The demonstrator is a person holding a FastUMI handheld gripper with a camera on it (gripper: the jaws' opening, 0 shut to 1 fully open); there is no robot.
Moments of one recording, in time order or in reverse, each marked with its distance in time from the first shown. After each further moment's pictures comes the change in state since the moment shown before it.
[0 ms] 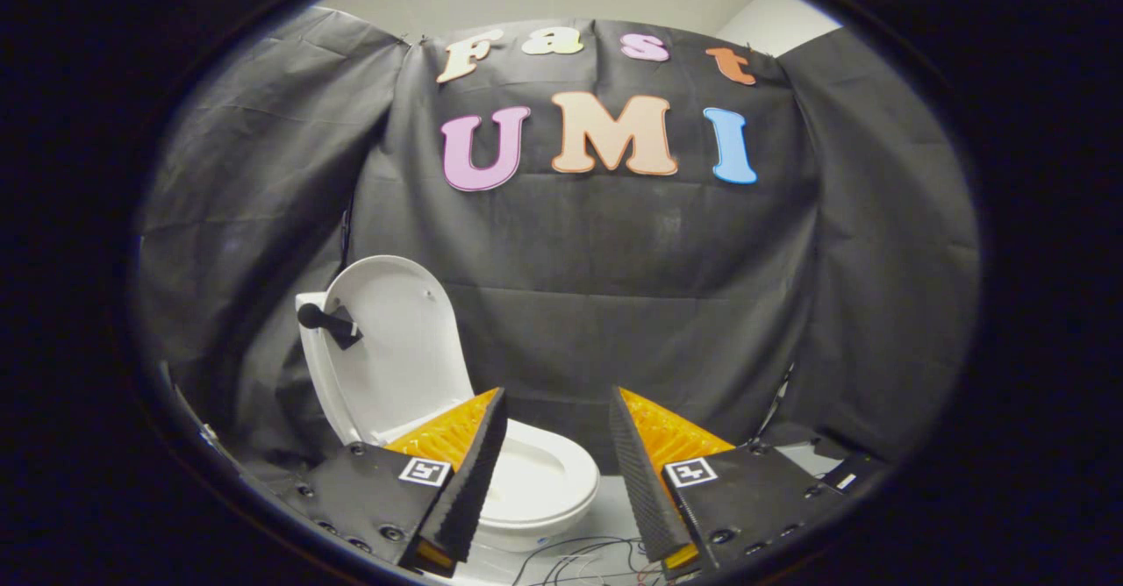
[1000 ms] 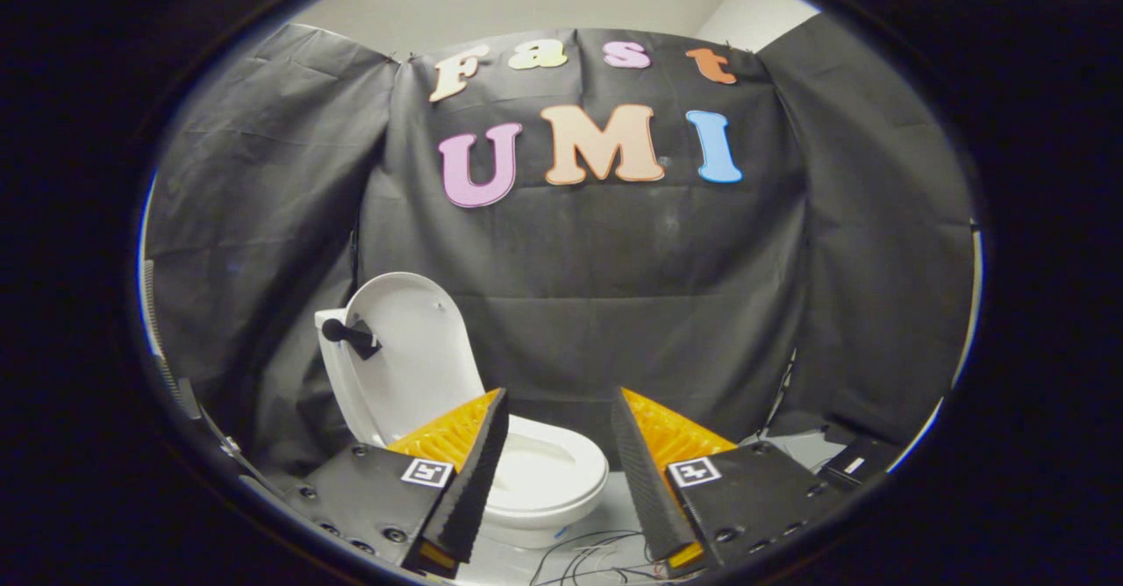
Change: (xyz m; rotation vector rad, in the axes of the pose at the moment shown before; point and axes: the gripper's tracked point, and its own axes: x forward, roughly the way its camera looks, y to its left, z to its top) arm -0.042 -0.004 0.003 0.060 -0.029 0.005
